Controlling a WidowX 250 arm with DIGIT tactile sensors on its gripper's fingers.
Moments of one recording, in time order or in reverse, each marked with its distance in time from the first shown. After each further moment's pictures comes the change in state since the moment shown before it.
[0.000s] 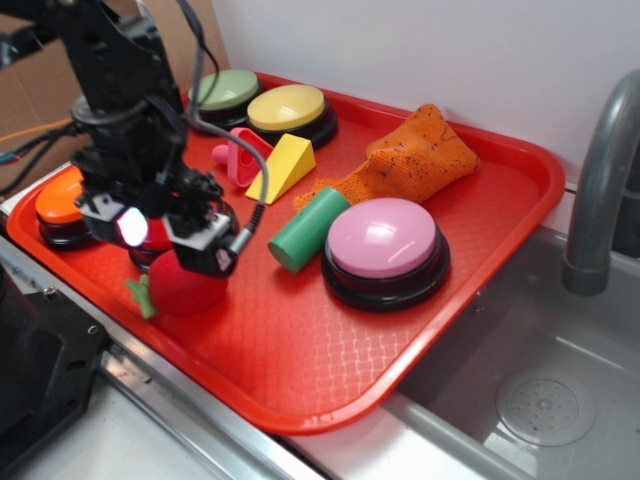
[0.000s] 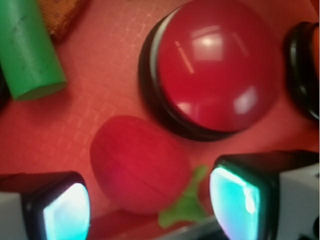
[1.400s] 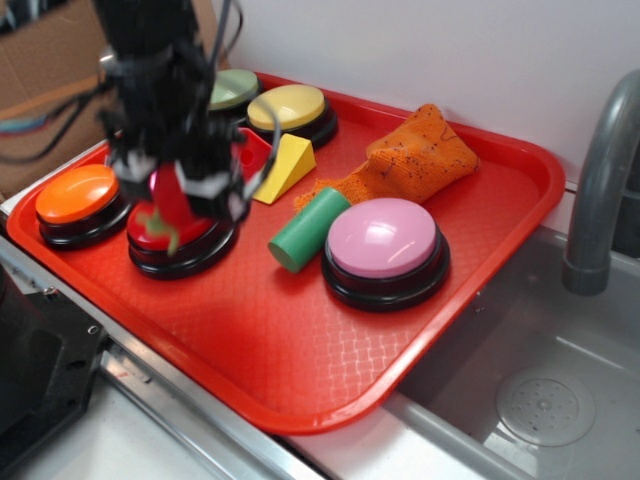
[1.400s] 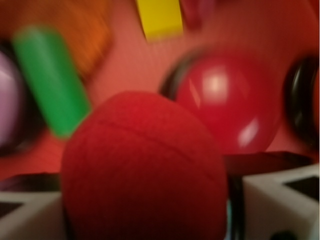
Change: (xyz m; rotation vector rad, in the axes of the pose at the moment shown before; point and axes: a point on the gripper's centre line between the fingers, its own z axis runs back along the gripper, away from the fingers) arm 0.041 -0.004 0.052 -0.059 -0.023 -0.040
